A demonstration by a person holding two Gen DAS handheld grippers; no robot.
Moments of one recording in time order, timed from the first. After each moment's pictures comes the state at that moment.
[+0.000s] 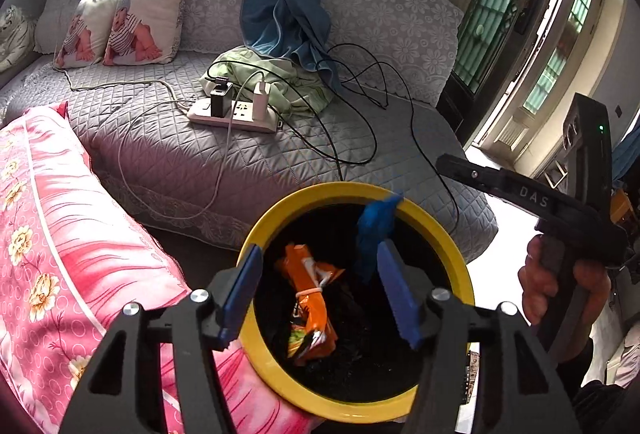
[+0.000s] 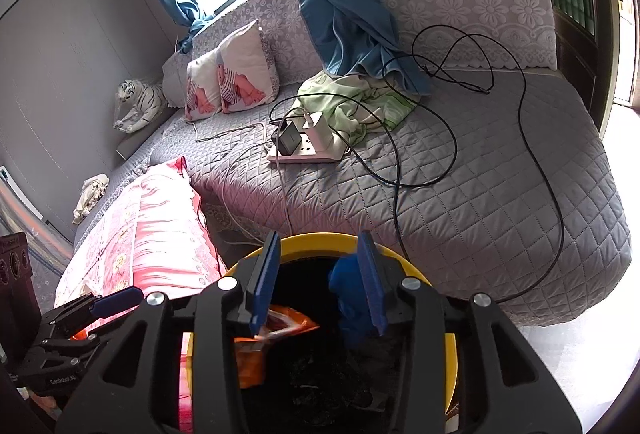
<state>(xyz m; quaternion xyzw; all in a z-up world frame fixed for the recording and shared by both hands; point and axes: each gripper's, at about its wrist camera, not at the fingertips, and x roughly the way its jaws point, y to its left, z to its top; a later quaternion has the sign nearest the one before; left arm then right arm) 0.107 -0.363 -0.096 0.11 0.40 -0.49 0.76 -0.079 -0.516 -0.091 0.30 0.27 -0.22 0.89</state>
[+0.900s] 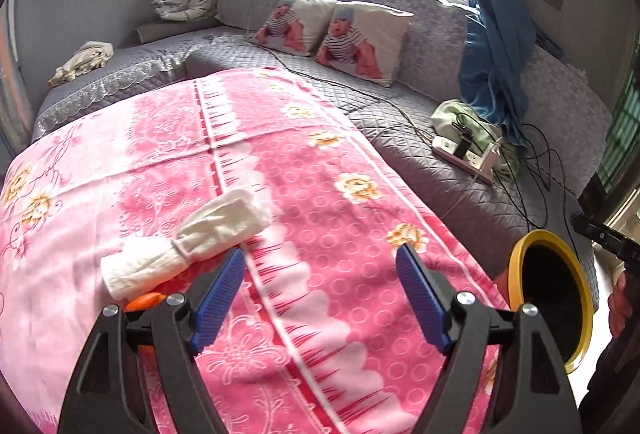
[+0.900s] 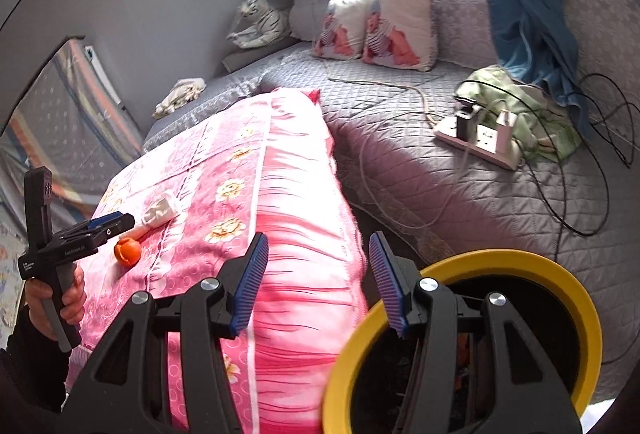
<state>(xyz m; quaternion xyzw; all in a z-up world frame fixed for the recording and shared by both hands) 0.216 -0.081 -0.080 0.03 0.39 -0.22 0.89 0.059 -0.360 -0.064 0.17 0.33 0.02 0.93</state>
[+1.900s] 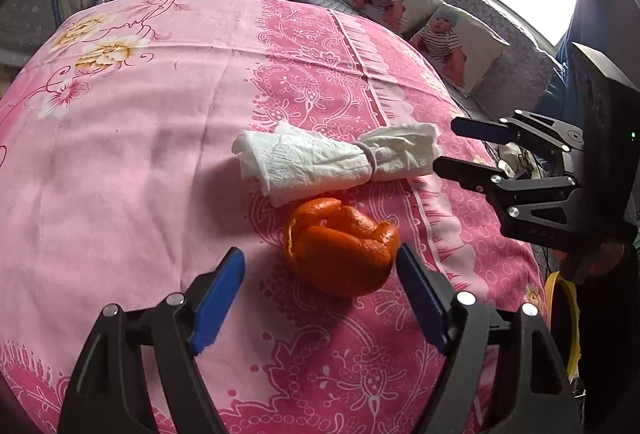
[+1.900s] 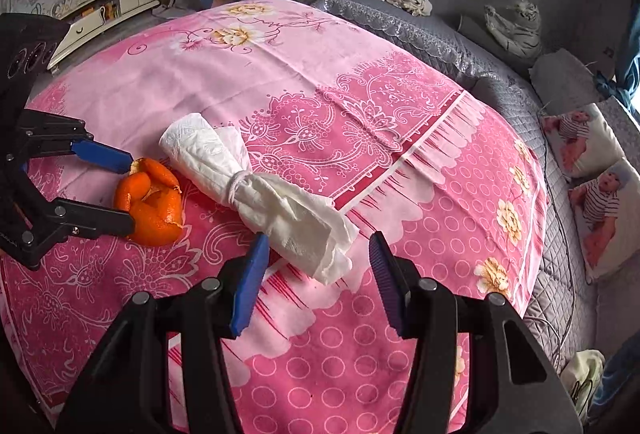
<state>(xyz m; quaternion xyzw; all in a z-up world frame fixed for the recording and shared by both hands) 0.241 0.041 -0.147 -0.11 0.47 -0.14 0.86 0.281 -0.080 -0.103 -0.25 0.38 0.31 0.84</state>
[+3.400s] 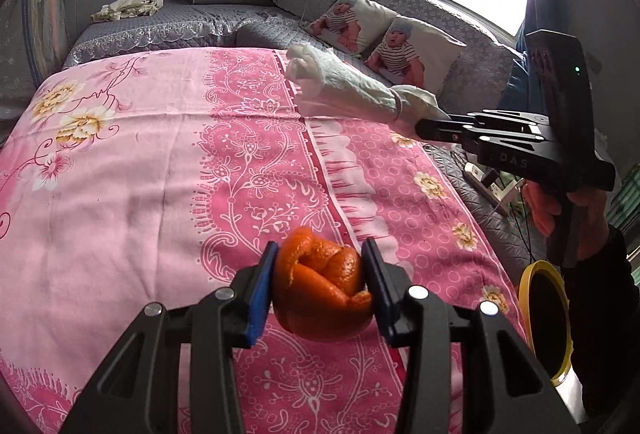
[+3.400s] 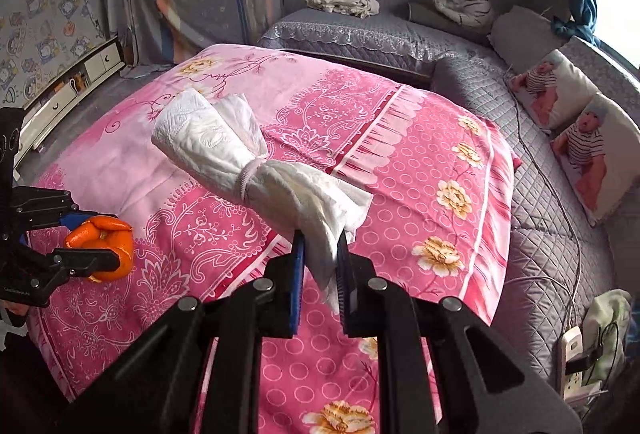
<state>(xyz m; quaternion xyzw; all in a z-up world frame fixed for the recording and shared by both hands) 0.218 0.008 -0.091 -0.07 0.41 -0.19 0.89 0.281 -0.151 -0.049 -0.12 0.38 0.25 0.88</state>
